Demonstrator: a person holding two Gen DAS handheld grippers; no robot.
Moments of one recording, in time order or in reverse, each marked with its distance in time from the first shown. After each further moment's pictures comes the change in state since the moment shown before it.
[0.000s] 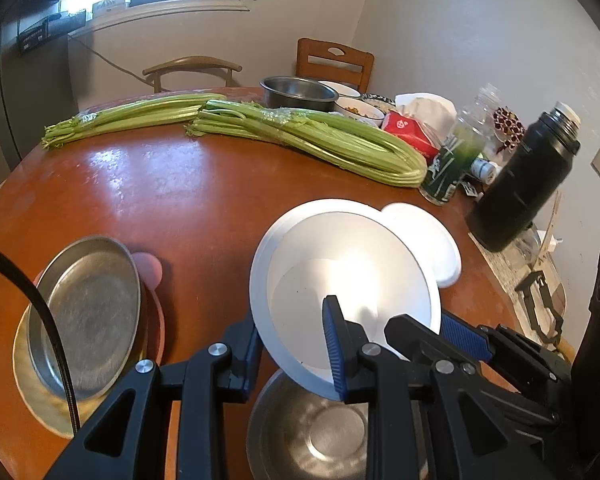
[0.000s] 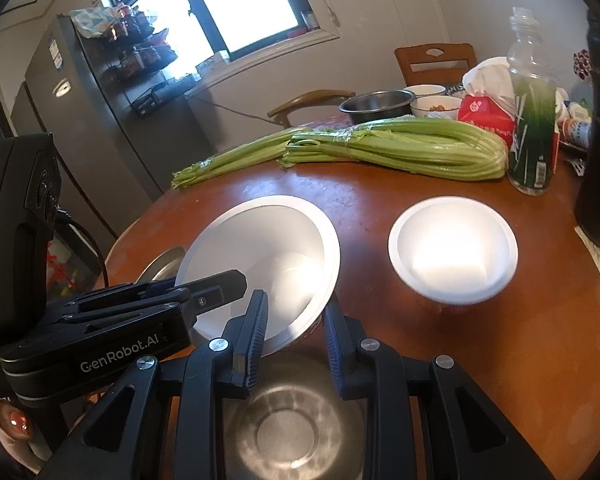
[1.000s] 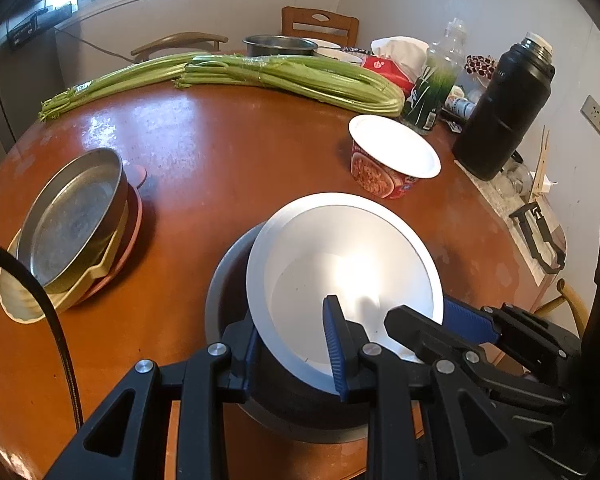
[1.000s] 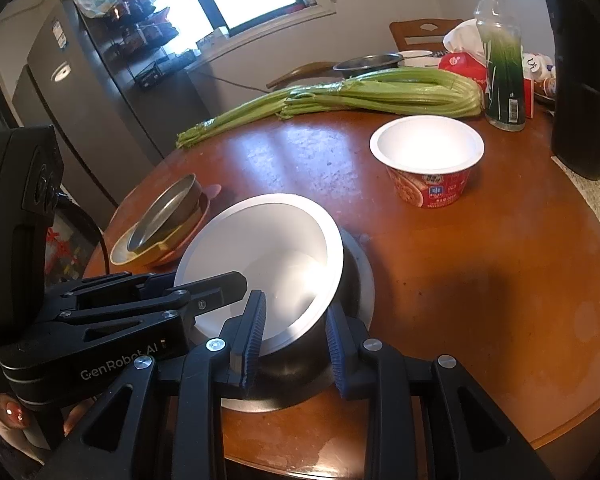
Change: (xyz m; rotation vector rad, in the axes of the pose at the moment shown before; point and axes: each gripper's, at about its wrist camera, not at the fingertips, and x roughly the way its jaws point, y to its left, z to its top) left arm -0.006 -0.019 -0.073 0.058 0.105 0.008; right arm -0.027 -0.005 -0.068 0.012 0.095 0.001
